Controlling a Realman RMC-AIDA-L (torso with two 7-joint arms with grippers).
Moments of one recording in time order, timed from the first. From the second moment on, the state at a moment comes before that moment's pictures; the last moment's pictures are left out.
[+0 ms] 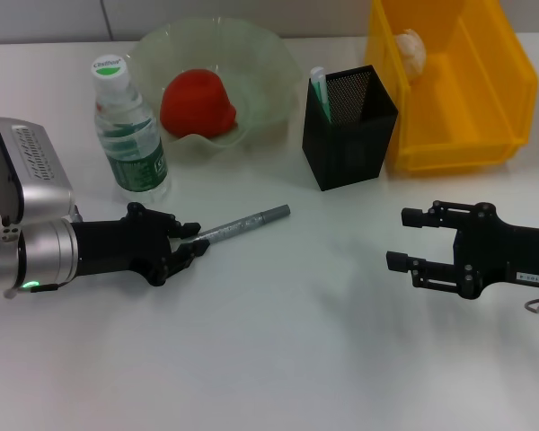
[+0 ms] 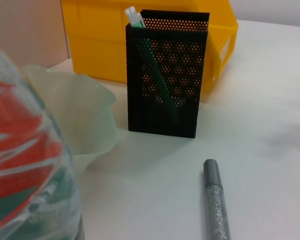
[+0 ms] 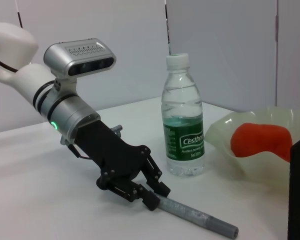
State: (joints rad) left arm -0.50 -2.00 1.27 0.44 1.65 1.09 -1.10; right arm 0.39 2.08 -0.74 -0.59 -1.94 -1.54 1.06
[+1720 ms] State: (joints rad) left arm -0.49 -2.00 1.27 0.47 1.65 1.13 -1.14; right arm 0.38 2.08 -0.74 -0.59 -1.94 -1.55 1.06
